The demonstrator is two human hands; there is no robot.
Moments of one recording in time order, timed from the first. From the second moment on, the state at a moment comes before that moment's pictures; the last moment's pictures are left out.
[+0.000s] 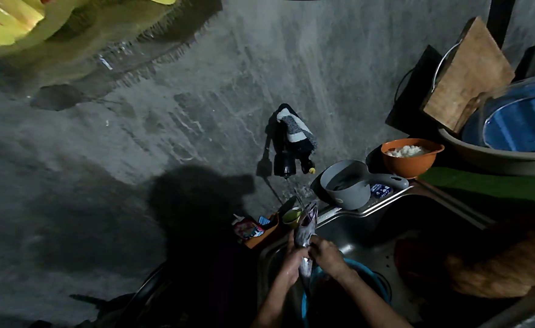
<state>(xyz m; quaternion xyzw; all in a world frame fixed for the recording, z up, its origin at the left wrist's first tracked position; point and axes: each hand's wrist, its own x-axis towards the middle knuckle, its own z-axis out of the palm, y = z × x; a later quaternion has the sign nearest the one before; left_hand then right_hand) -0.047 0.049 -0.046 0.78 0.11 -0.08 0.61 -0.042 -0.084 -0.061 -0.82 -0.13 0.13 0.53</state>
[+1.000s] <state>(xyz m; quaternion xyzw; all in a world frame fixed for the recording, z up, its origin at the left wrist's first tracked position) -0.029 0.023 -0.050 0.78 0.11 -0.07 0.61 -0.046 -0.089 -0.066 -0.91 -0.09 0.12 0.39</state>
